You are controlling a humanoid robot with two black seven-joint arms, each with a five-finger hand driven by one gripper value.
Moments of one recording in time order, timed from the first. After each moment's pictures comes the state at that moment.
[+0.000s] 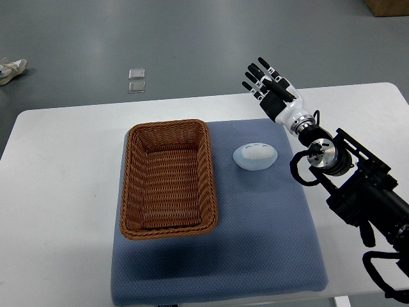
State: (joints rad) left arm -0.07 0.00 -0.08 -0.22 0.06 0.02 0.00; right arm 0.67 -0.03 1.05 0.79 -0.20 0.12 0.16
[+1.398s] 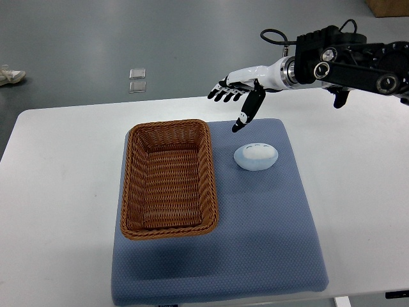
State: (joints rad) left arm -0.07 0.00 -0.08 -0.22 0.07 0.02 0.00; right arm 1.61 -0.35 -0.35 1.05 -0.61 0.34 -0.05
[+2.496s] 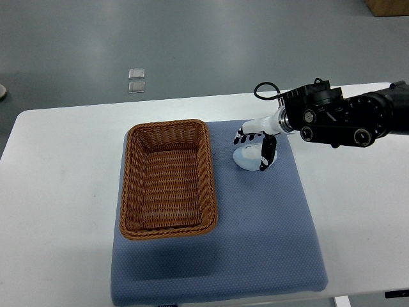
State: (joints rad) left arm -0.07 0.00 -0.08 -0.22 0.06 0.02 0.00; right arm 1.48 -0.28 -0.52 1.06 -0.80 0.18 -0.12
